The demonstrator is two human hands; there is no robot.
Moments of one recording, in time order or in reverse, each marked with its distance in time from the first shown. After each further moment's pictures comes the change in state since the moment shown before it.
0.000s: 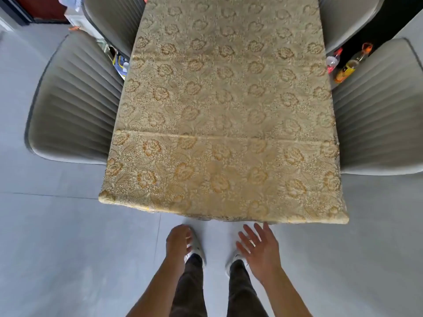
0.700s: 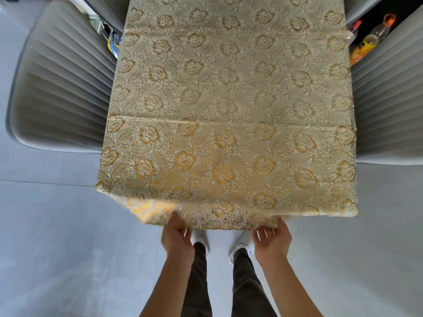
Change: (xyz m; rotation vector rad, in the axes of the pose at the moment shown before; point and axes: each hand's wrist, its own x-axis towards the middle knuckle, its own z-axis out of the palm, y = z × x) left_hand 0.014 -0.004 0.008 -0.567 0.153 0.010; right_hand 0.026 -0.003 0.006 0.257 0.359 -0.162
